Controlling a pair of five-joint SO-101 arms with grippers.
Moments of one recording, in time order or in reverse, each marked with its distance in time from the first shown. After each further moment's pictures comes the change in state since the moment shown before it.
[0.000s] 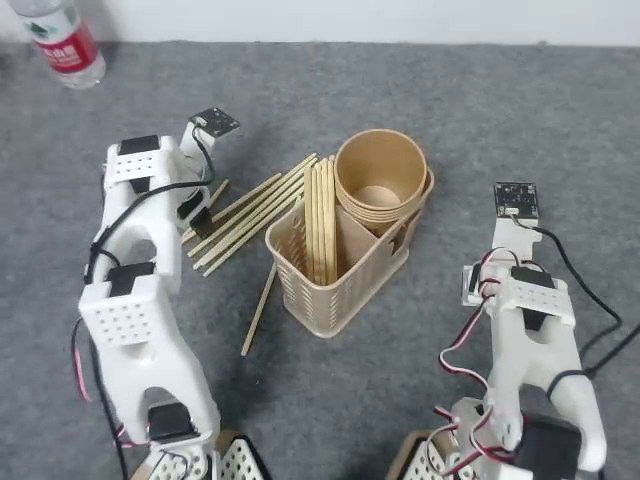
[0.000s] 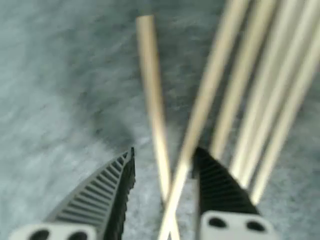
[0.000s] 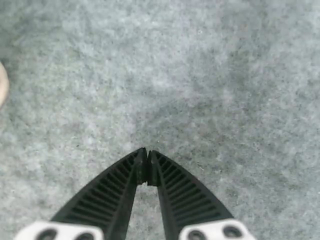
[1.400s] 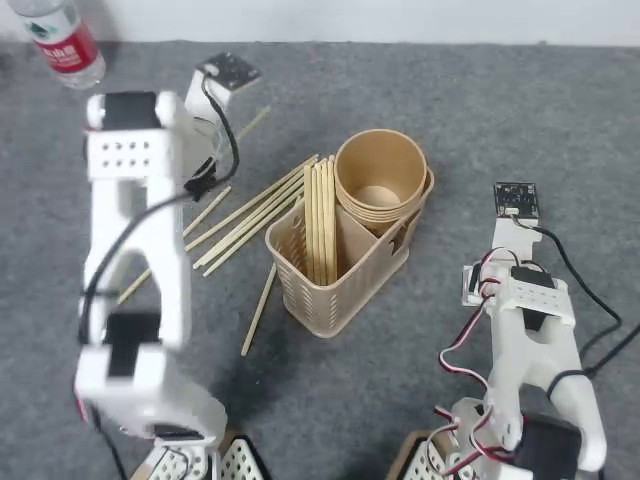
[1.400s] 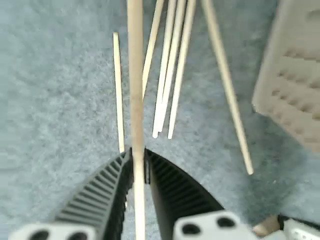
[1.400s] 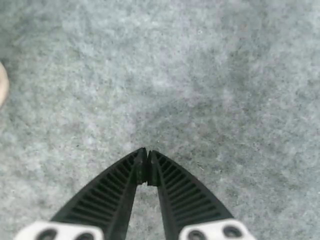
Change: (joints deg) left arm 9.1 -28.4 -9.5 31.3 5.1; right arm 0.0 0.0 0.0 0.0 0.0
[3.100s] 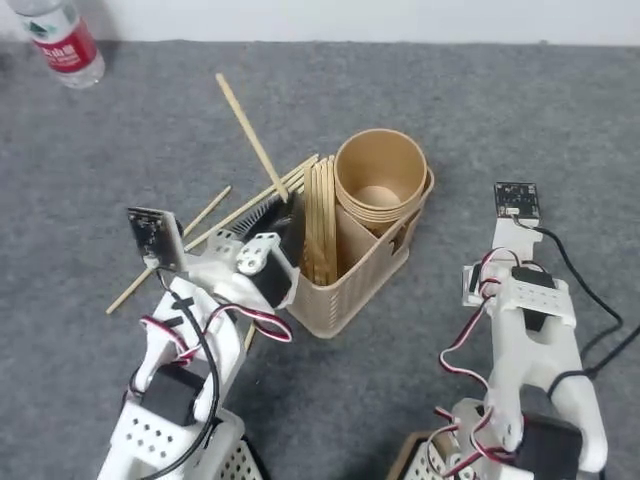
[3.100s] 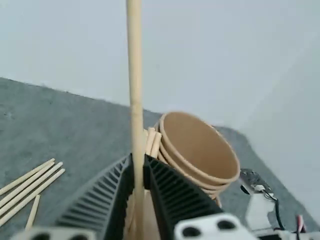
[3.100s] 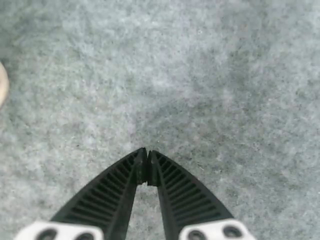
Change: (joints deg) left arm 25.8 -91.3 96.7 -78.5 54.1; right arm 0.0 0.0 0.0 0.0 0.0
